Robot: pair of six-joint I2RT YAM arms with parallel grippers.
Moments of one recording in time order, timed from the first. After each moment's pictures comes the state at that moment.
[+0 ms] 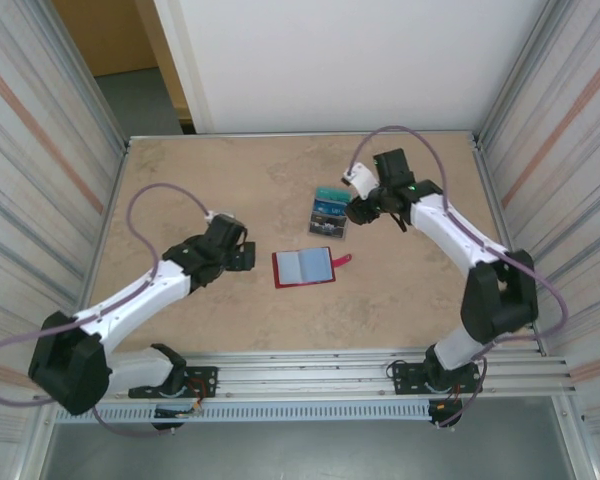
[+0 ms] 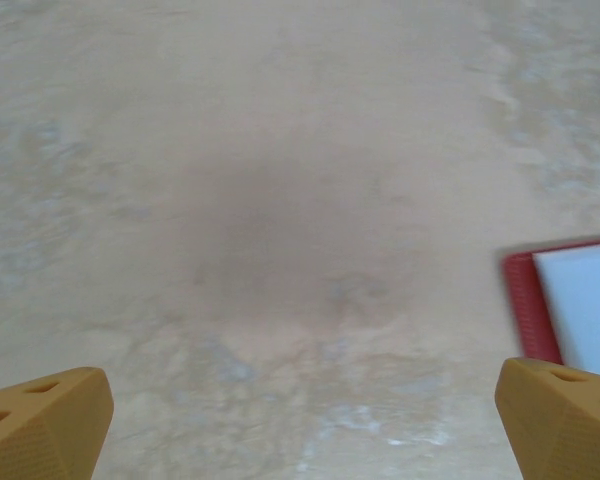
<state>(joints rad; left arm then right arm) -0.57 1.18 0.77 -0.54 -0.39 -0.42 0.34 1.54 1.22 -0.52 -0.15 -0.39</state>
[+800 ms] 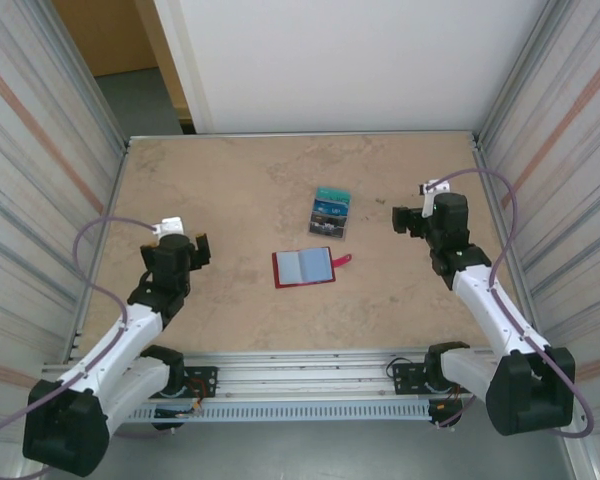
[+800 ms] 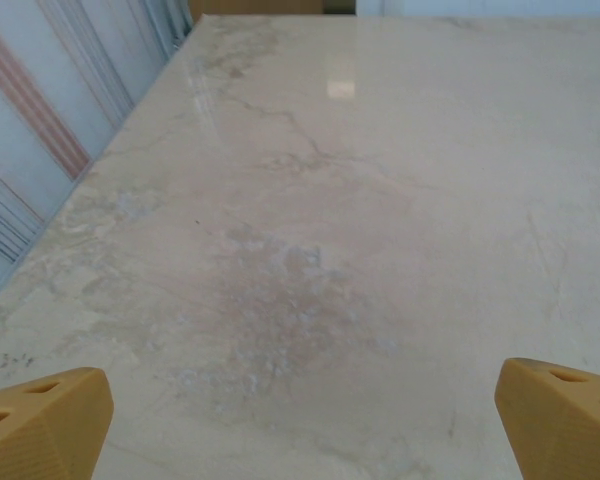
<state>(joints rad) -0.27 0.87 0.41 -0.06 -0.51 -0.17 0.14 1.06 0.69 -0.12 0.14 0.00</state>
